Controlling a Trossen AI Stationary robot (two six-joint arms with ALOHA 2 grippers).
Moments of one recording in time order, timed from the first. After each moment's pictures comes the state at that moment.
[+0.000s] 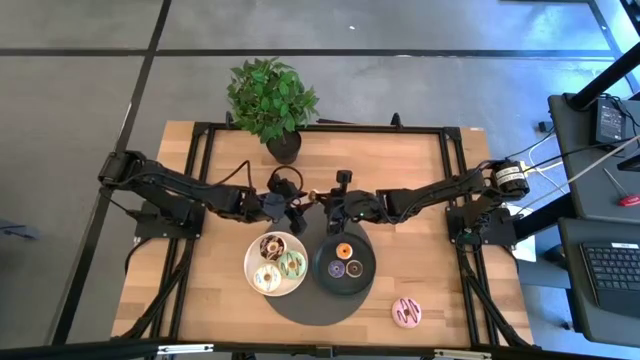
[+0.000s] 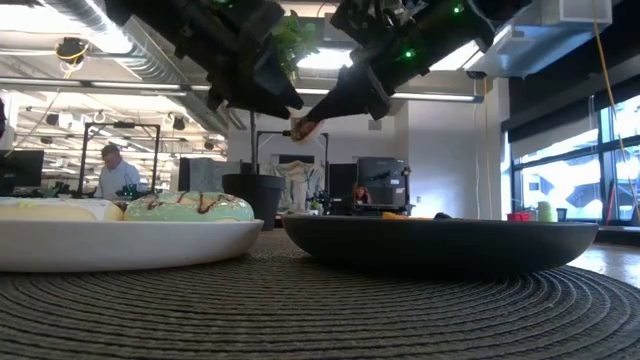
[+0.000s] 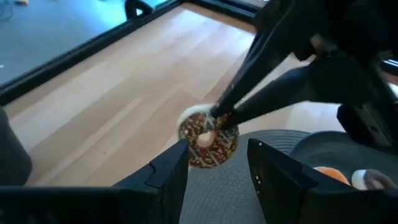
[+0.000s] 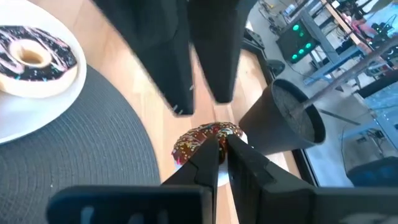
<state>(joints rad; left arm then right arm) -0.14 1.41 0.81 0.03 -0.55 -0.46 0.11 1.70 1.01 0.20 0.49 -0.37</state>
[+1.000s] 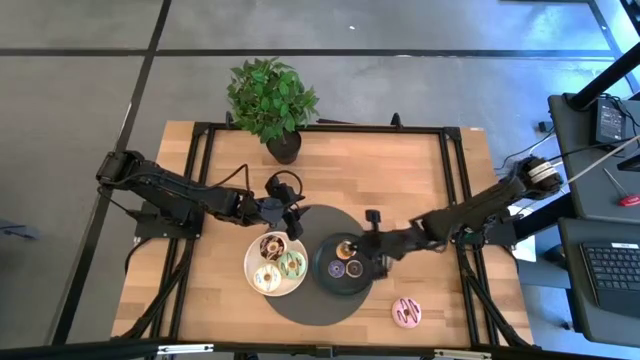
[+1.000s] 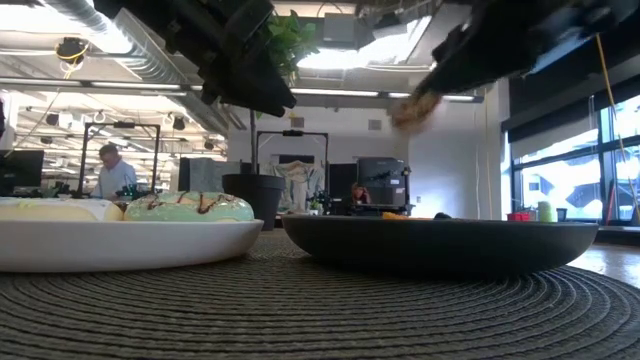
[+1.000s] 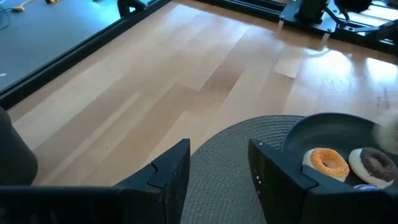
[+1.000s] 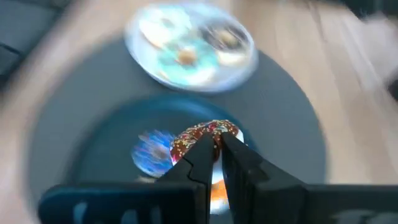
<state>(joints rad) -0.17 1.39 0.81 -0.03 -0.56 -0.43 0.42 1.42 0.77 0.01 0.33 0.08</state>
